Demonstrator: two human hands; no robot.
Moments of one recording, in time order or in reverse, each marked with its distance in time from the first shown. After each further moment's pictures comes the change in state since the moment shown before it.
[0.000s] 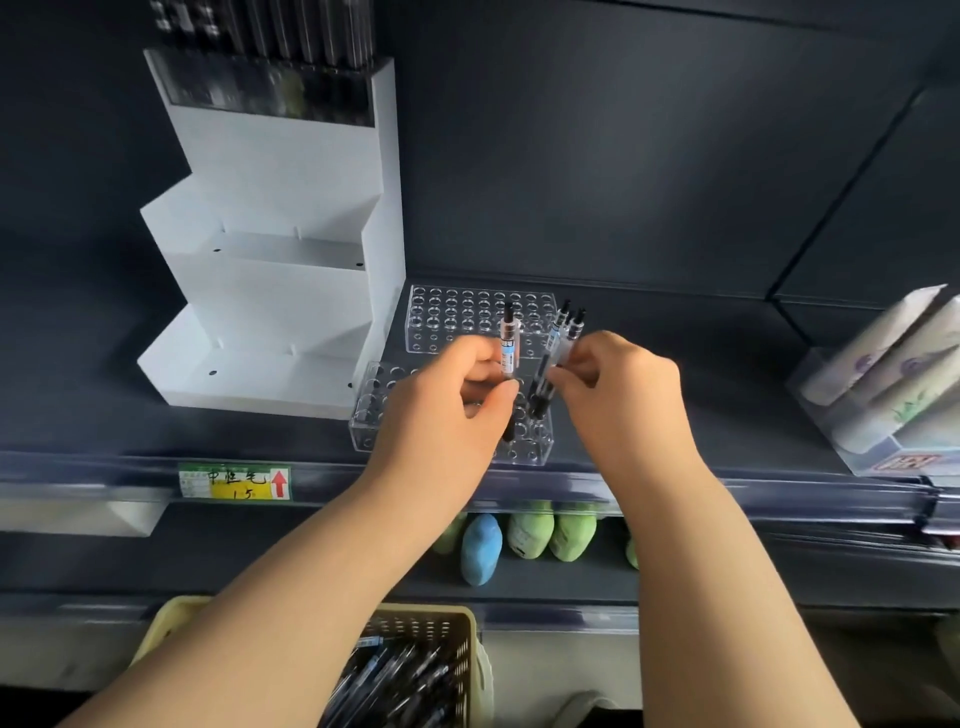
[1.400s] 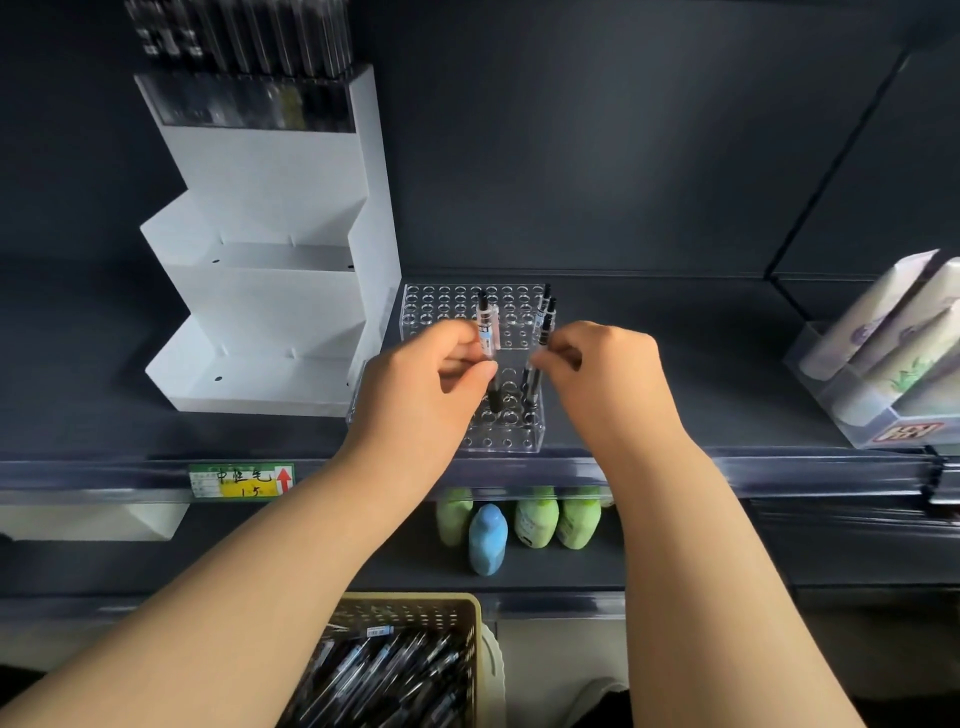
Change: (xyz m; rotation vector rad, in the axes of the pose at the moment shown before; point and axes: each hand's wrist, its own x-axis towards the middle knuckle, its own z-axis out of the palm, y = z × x) left_hand 0.007 0.000 -0.003 0.125 0.065 0.059; right_hand 0.005 0.008 0.002 -0.005 -0.003 -0.078
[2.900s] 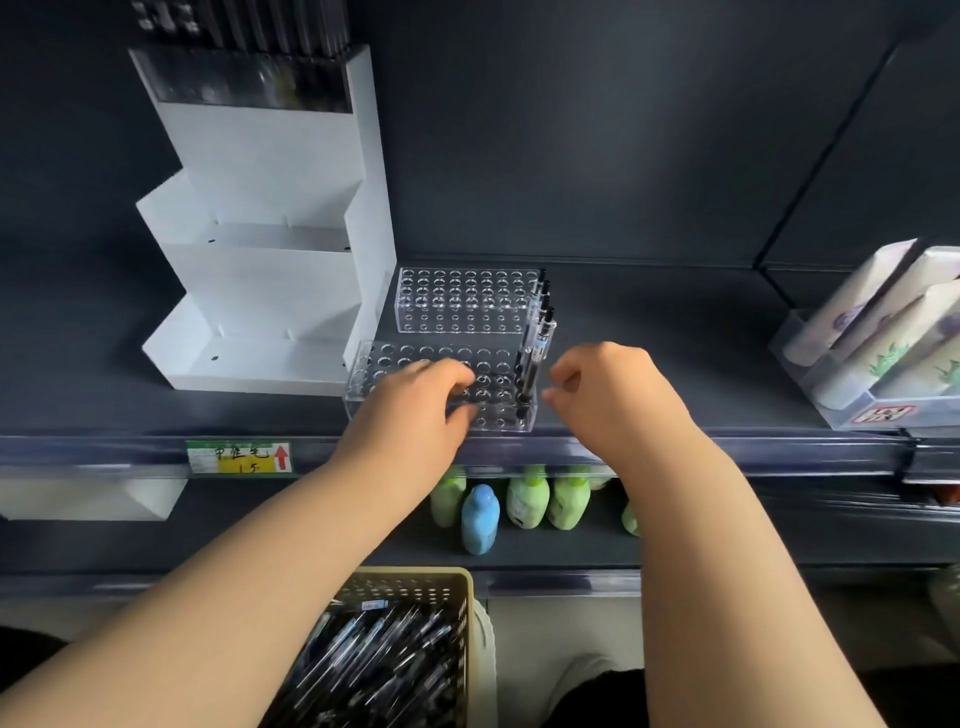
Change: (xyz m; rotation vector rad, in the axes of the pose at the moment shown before) left_hand -0.017 -0.021 0.002 0.383 -0.235 -0.005; right_hand -0.023 0.004 -0.015 -0.185 -0.278 0.125
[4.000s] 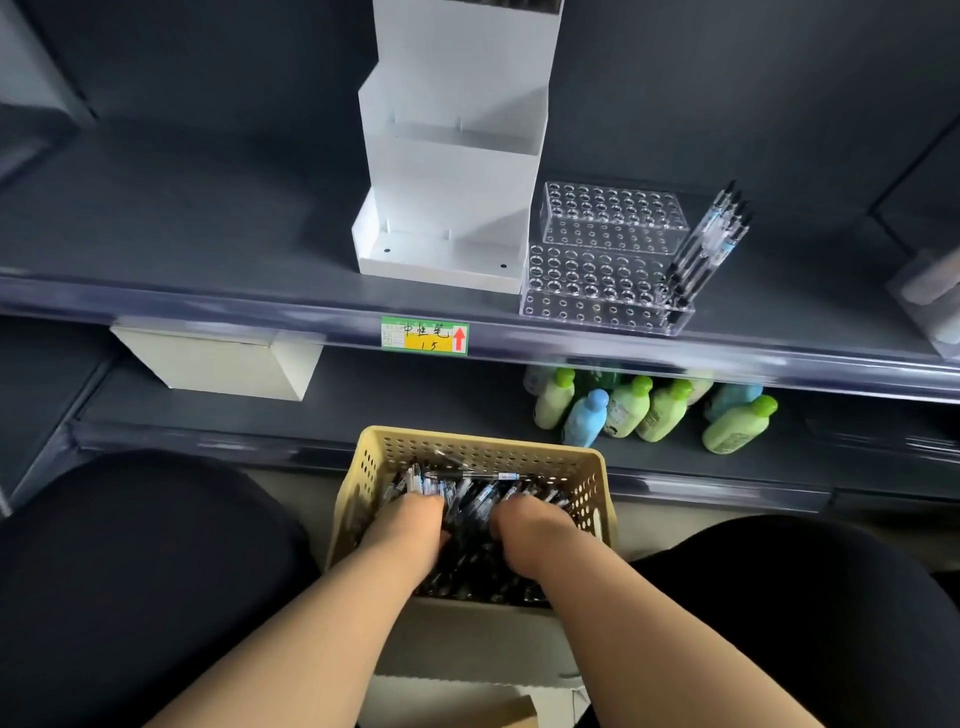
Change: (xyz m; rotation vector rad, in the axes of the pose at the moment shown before) left_hand -0.171 -0.183 0.043 0.346 -0.693 -0.408; right_hand -0.134 -0.096 0.215 -0.416 -0.833 -0.113
